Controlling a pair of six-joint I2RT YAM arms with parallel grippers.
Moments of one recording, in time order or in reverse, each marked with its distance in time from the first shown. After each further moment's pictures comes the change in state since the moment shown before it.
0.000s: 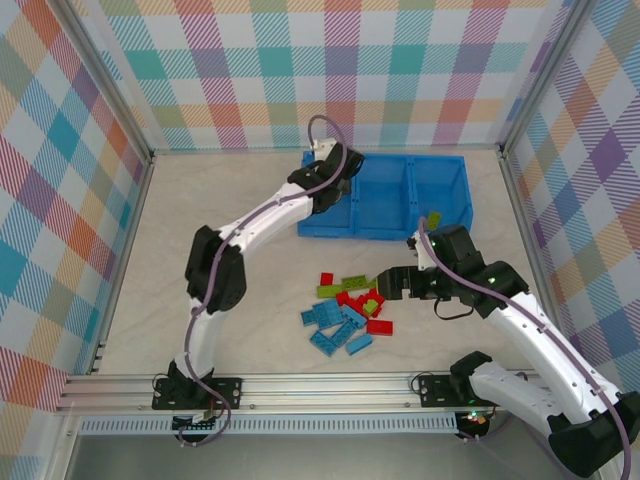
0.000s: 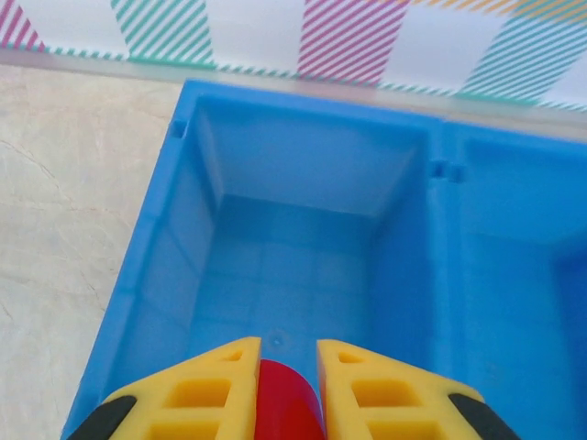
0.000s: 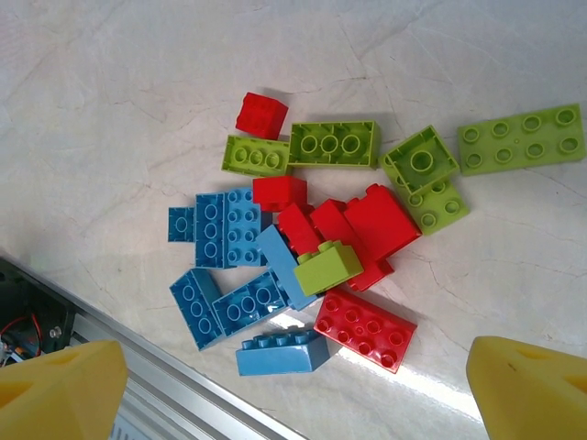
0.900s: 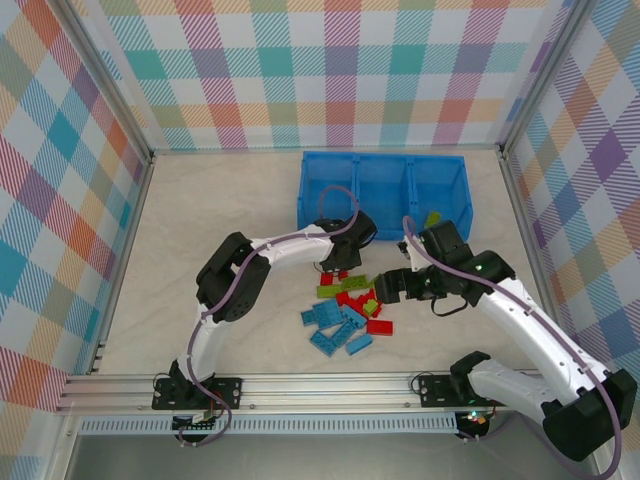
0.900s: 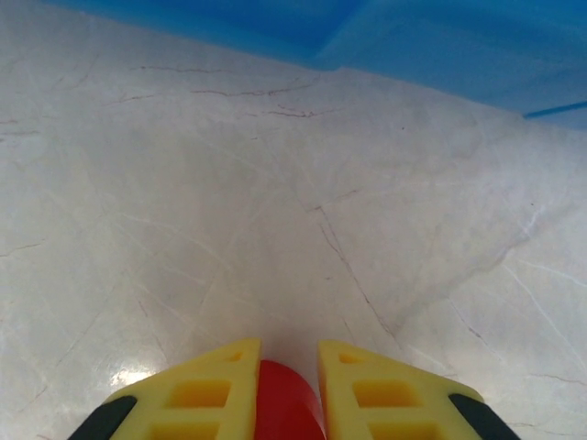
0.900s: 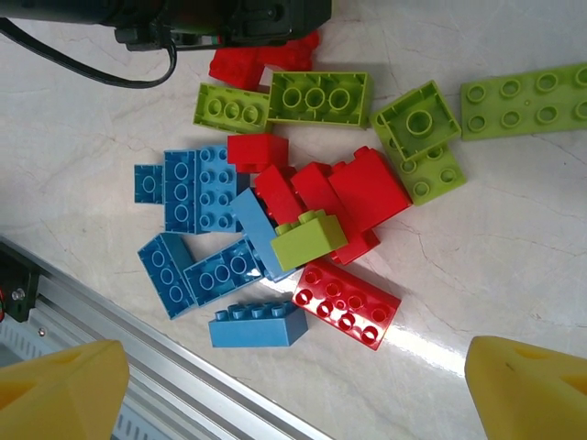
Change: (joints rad) left arm -0.164 -0.039 -0.413 -0.068 0.343 -0.398; right arm 0.000 0.096 0.020 -0.053 -0.015 -0.084
